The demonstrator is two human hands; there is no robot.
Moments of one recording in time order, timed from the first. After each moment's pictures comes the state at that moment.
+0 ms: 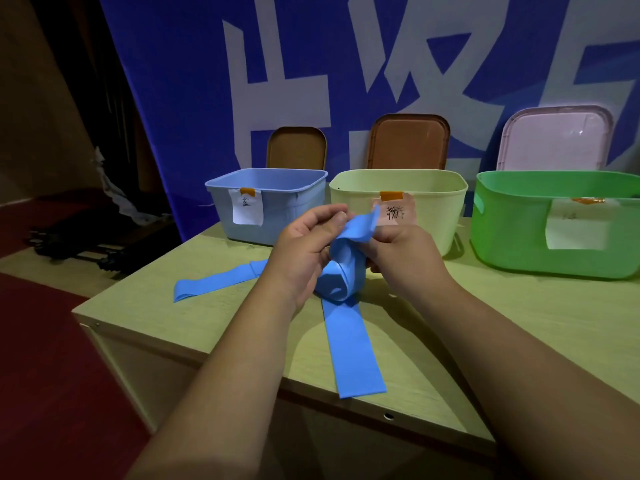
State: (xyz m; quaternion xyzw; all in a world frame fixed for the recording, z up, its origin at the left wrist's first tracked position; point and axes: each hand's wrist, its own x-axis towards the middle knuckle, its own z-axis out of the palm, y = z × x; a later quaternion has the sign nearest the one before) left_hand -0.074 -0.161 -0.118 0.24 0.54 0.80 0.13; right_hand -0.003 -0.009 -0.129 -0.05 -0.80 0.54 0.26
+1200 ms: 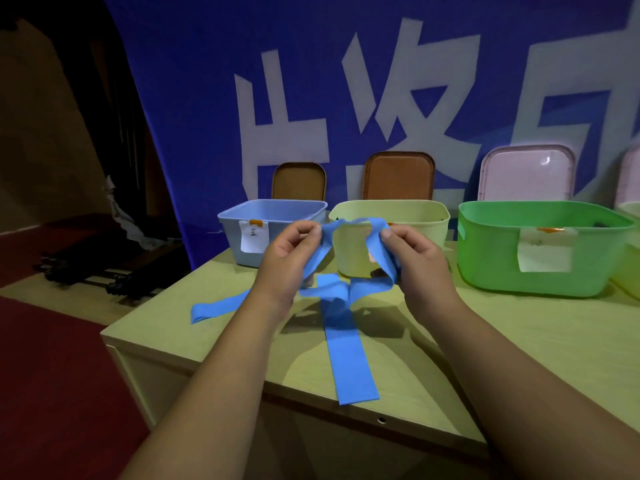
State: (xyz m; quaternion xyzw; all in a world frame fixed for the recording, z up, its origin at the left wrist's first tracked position) left_hand -0.067 -0.192 -0.094 0.28 0.63 0.72 0.00; right_hand 0.024 -0.004 -0.107 -0.01 -0.63 0.70 0.32
